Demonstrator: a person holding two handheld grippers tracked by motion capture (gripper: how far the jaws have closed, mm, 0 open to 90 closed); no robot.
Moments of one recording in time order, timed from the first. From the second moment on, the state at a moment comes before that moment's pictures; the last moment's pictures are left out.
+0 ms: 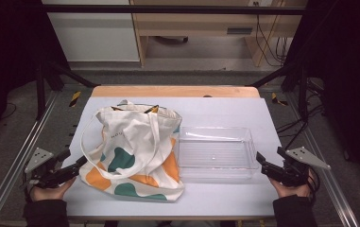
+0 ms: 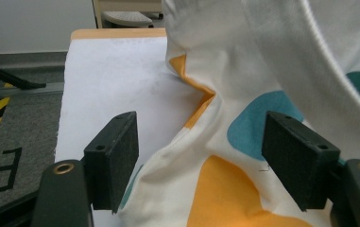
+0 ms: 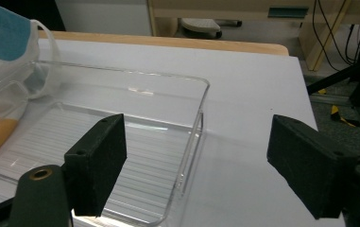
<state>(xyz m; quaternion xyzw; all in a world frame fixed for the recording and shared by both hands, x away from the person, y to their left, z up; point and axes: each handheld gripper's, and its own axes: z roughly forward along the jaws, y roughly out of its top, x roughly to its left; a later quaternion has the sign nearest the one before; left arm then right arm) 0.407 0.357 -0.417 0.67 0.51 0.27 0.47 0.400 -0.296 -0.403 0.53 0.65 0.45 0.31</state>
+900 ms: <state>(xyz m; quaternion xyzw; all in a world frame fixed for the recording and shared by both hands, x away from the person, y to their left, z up) 0.399 0.357 -0.373 0.65 0.49 0.29 0.51 0.399 -0.227 -0.375 0.45 0.69 0.49 0.27</state>
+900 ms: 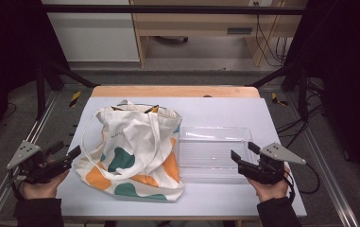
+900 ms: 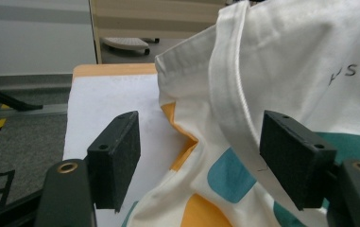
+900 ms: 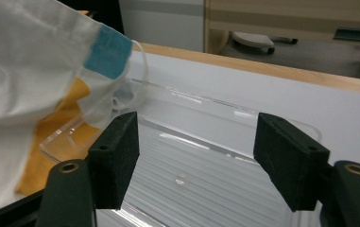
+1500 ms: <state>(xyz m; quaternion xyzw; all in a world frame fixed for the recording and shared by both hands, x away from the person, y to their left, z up) 0.408 0.346 -0.355 0.66 0.48 0.29 0.50 0.412 -0.184 -0.358 0.41 0.71 0.51 0.25</state>
